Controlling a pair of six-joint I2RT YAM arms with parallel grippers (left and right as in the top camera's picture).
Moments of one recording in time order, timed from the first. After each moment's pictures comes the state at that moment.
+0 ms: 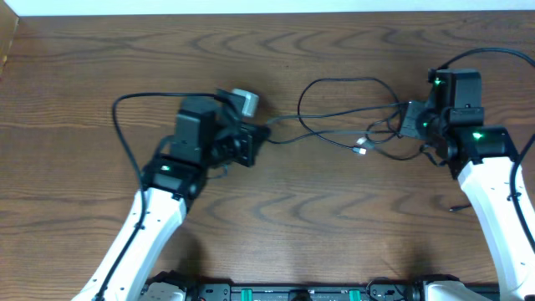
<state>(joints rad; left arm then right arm) -0.30 1.23 0.87 -0.32 0.51 -0.22 0.07 1.34 1.12 -0.69 0.04 0.33</state>
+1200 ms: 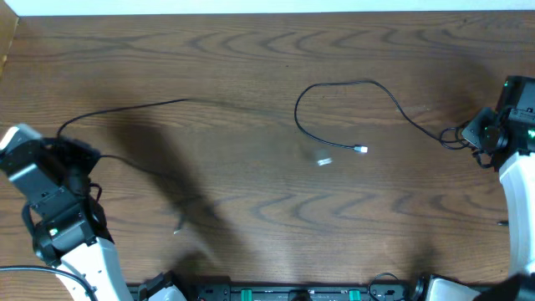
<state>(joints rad) 0.58 0.96 0.87 -0.46 0.02 -0.48 -0.27 1.40 1.12 -0.75 0.21 0.41</state>
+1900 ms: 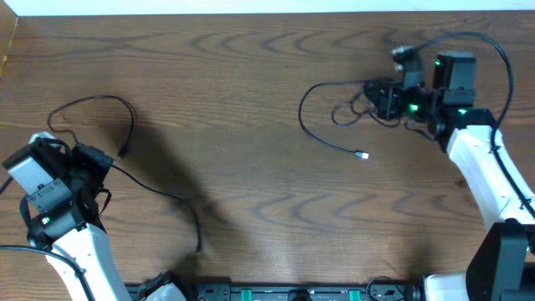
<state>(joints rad) 0.63 1.05 0.87 -0.61 0.28 -0.51 0.03 1.59 1.12 -0.24 -0.65 0.04</state>
